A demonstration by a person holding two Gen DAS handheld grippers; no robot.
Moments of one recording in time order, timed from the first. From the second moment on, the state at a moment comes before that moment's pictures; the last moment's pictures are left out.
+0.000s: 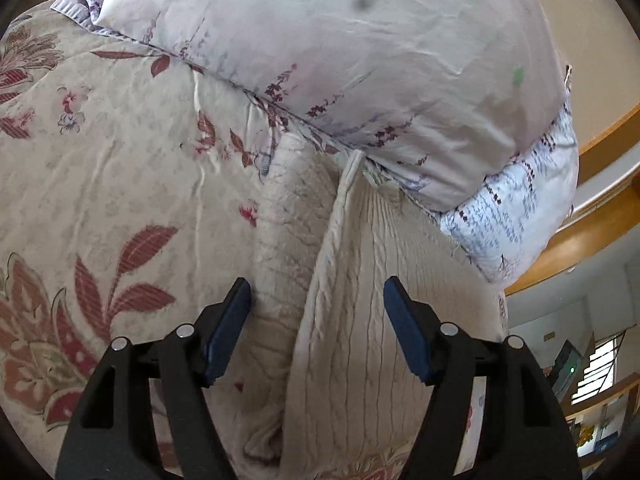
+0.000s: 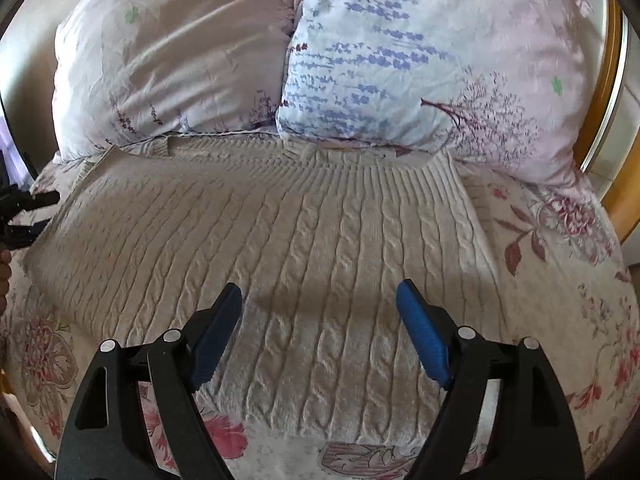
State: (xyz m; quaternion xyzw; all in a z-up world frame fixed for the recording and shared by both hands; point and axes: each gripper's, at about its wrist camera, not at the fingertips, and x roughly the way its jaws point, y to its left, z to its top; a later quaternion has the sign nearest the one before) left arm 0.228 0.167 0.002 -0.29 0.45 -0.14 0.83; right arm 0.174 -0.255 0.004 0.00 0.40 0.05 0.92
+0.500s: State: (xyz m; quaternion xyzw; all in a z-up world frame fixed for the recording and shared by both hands) left arm 0.242 0.152 -0.002 -0.32 0.46 -0.14 0.82; right arm 0.182 -0.253 -0.001 0.00 0.40 0.06 0.92
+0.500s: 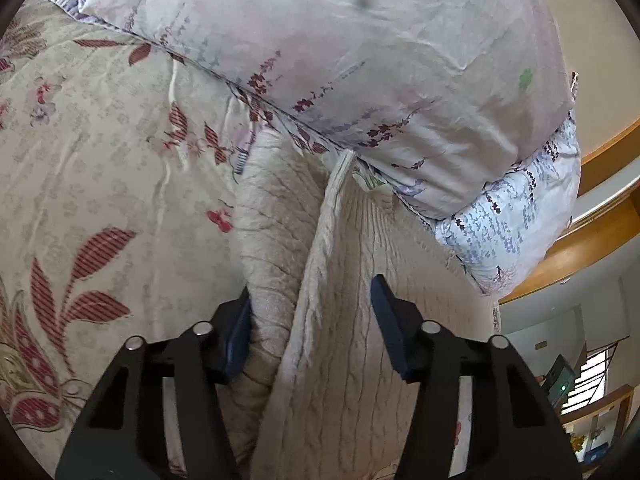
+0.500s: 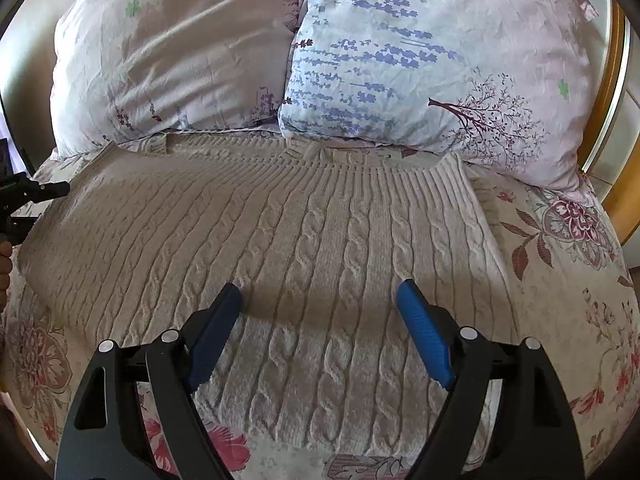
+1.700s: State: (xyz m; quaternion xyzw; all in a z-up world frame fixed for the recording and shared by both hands) left arm 0.251 -0.045 0.038 -0.35 0.43 -0.31 0.77; right arm 0.140 -0.316 0.010 0.10 0.36 0.07 0.93
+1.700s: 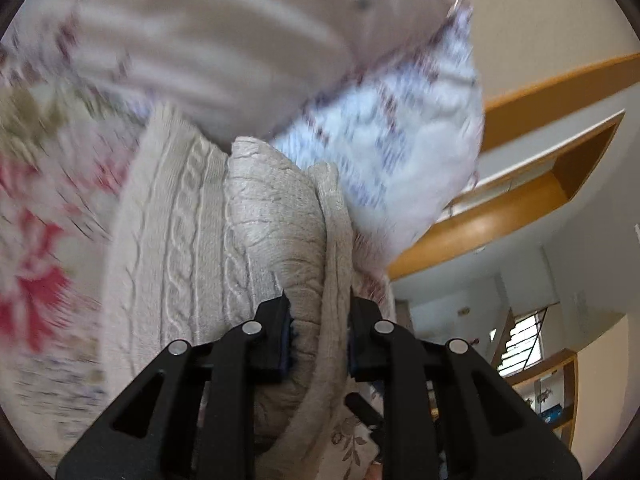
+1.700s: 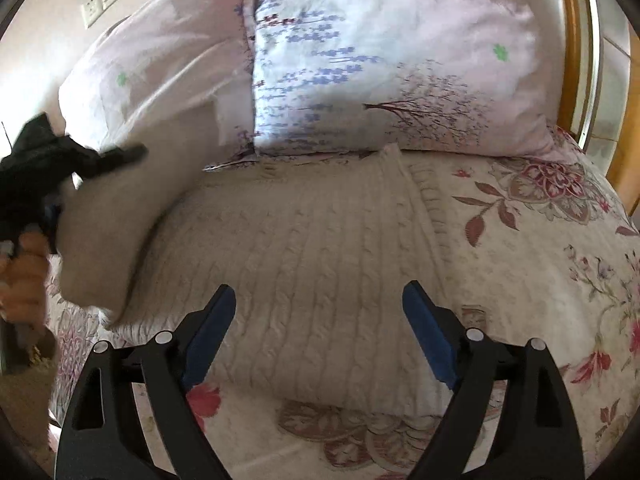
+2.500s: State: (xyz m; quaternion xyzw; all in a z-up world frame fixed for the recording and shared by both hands) left arm 0.220 0.024 0.028 -0.32 0.42 -0.24 0.82; right arm 0.199 -0.329 0.016 0.29 0.39 0.19 0.85
